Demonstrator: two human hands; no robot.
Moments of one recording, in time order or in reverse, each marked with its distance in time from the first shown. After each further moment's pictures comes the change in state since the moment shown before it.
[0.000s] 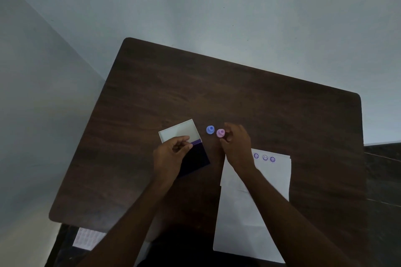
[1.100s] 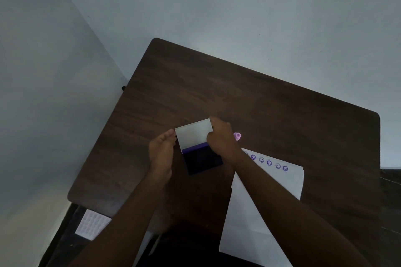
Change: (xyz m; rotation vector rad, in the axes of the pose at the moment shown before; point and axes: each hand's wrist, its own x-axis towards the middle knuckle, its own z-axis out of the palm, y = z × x) left_hand 0.011 -0.016 -0.034 -0.586 0.279 -0.385; right_hand 0.008 -0.080 0.028 -0.037 -0.314 -0.053
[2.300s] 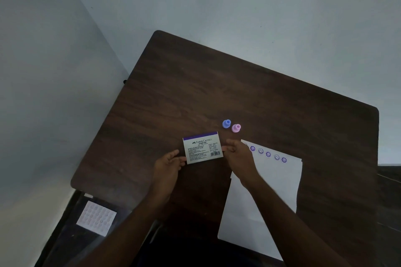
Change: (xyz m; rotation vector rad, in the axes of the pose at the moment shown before) left_hand -0.042 -0.064 -0.031 0.162 -0.198 0.022; right_hand -0.067 0.067 0.013 0.282 0.074 0.241
